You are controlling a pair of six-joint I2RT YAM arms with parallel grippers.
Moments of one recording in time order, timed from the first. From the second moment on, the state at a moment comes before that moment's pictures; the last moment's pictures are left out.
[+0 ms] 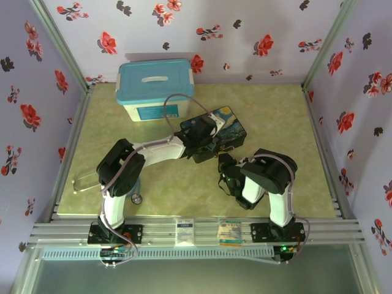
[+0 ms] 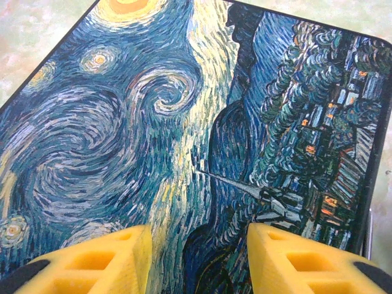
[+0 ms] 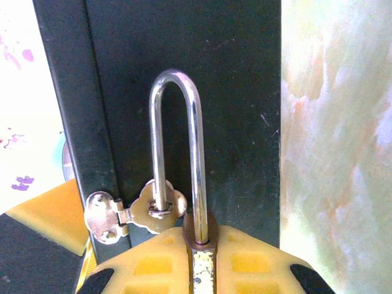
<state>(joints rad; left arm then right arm) -0.87 1.96 1.34 -0.08 -0.16 -0.04 0.83 1.94 0.25 1.43 0.51 1.74</state>
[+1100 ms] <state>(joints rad) -0.89 1.96 1.29 -0.01 -0.24 -0.05 0.52 1.10 0.21 0.47 0.18 1.34</state>
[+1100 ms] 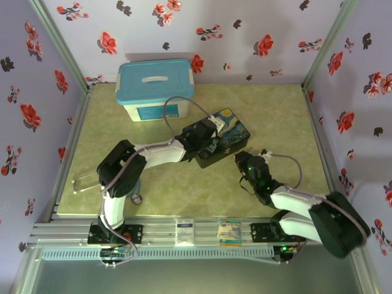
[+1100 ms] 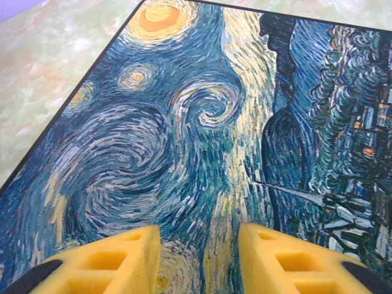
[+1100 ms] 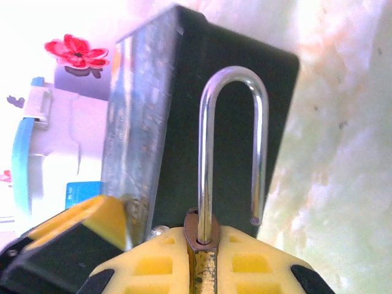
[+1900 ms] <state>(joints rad) -0.82 1.81 1.33 -0.40 -0.44 -0.05 0.13 1.21 0.54 -0.45 -0.59 0.76</state>
